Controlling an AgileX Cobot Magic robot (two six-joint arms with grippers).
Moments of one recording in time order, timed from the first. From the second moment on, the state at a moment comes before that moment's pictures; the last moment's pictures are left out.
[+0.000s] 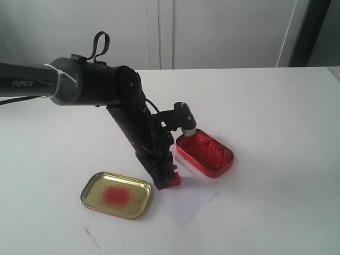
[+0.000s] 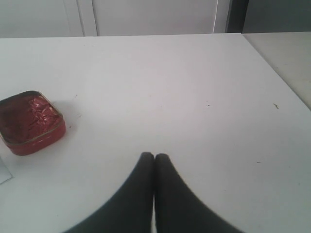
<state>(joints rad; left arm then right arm) -0.68 2.04 -1.45 -0.42 0.82 0.97 0.00 0.00 -0.01 0.02 0.36 0.04</state>
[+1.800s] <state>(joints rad) -0.64 1.97 -1.44 -0.60 0.81 0.89 0.00 0.00 -0.01 0.02 0.36 0.06</state>
